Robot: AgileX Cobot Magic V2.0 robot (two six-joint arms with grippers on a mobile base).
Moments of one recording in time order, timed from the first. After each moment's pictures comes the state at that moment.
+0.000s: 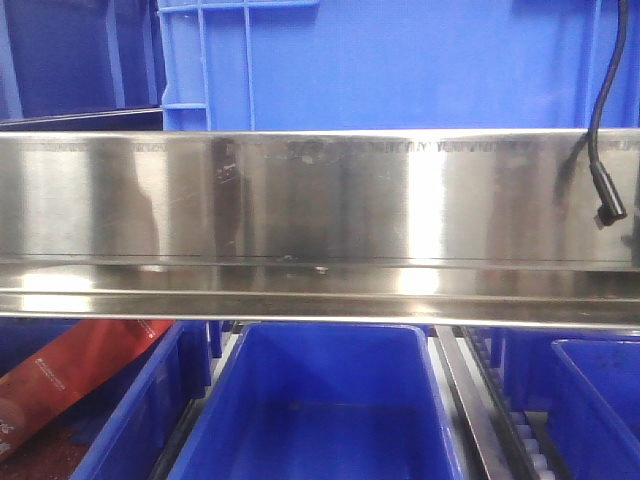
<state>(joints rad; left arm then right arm) -0.39 0.40 -0.95 0.14 0.94 -0.16 0.43 1.81 -1.99 0.15 1.12 -0.16</state>
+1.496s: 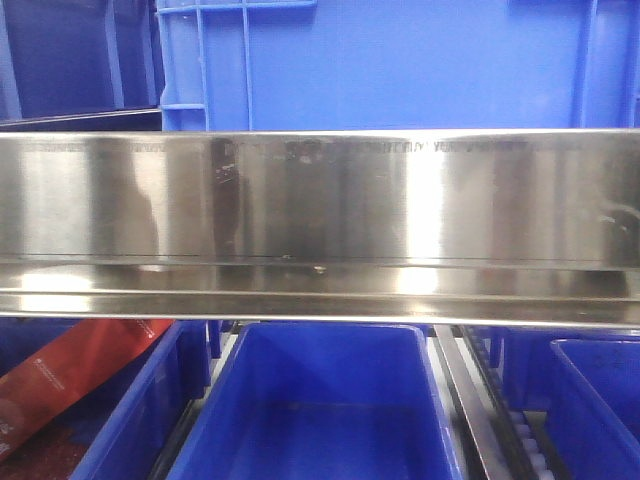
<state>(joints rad) -0.39 0.40 -0.79 0.21 0.71 -0.16 0.27 0.54 -0.78 0.07 0.66 -0.13</state>
